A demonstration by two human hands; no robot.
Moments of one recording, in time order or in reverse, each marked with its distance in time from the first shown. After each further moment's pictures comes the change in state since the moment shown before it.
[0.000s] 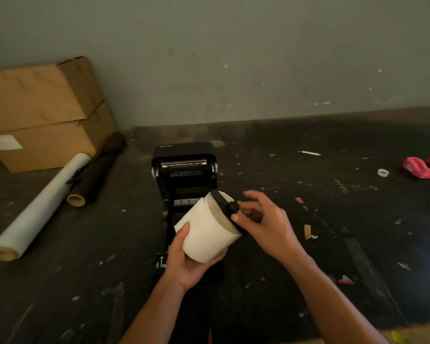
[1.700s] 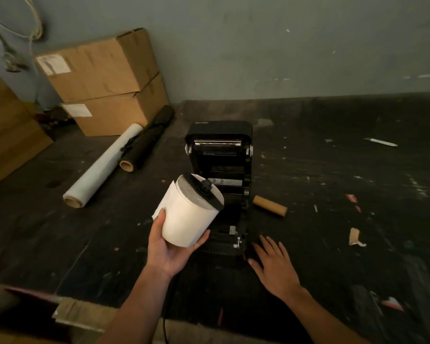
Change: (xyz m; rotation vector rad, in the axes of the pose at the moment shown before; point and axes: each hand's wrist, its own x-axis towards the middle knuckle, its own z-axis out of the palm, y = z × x) left_hand -0.037 0.030 -0.032 -0.123 0.234 0.318; right_hand -0.022 0.185 0.098 -0.723 -0.444 -0.085
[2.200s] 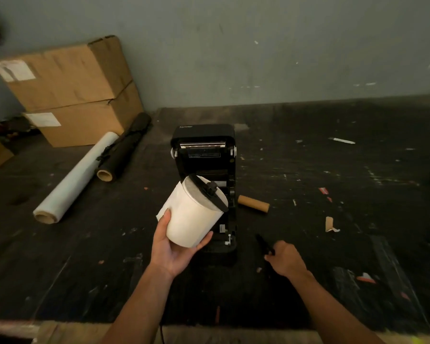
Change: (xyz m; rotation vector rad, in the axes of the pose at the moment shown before) left_hand 0.002 -0.007 0.007 0.060 -0.127 -0.131; right_hand -0.018 0.001 -0.064 0.410 -0.219 0.667
